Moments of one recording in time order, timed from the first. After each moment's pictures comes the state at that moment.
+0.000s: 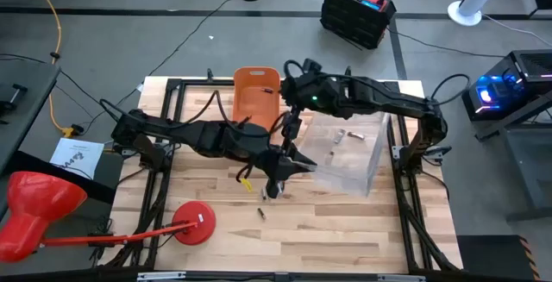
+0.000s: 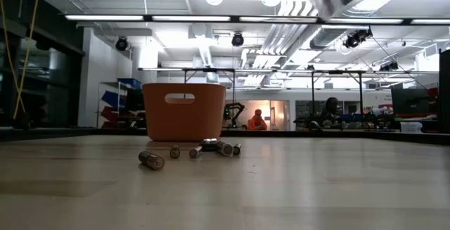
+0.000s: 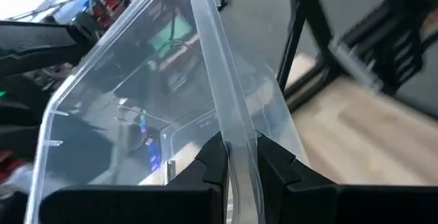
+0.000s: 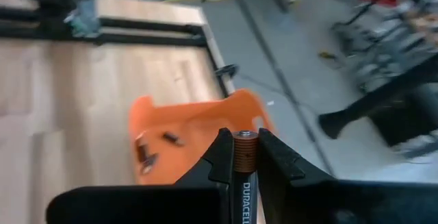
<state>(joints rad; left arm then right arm) -0.27 1.78 1.80 -0.38 -0.09 0.60 -0.07 1.76 2.09 -0.93 0.51 -0.16</state>
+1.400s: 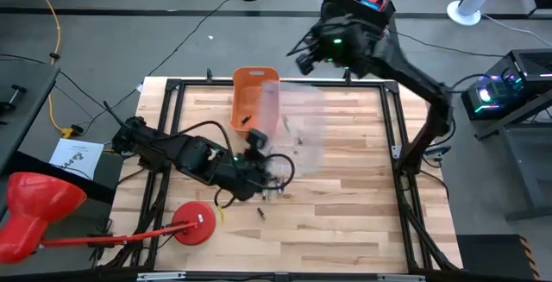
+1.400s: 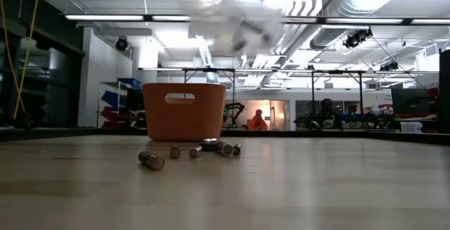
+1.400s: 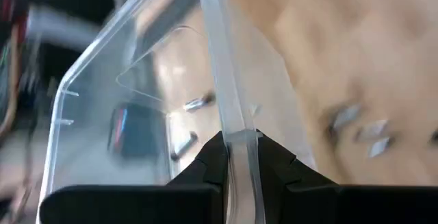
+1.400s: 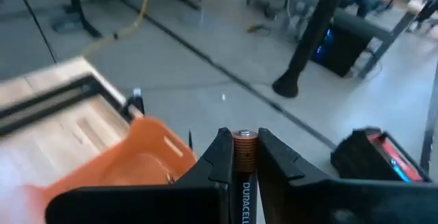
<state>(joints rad) -0.41 1.78 2.04 -1.22 -0.65 0.34 -0.37 1.69 2.09 -0.88 0.50 0.06</state>
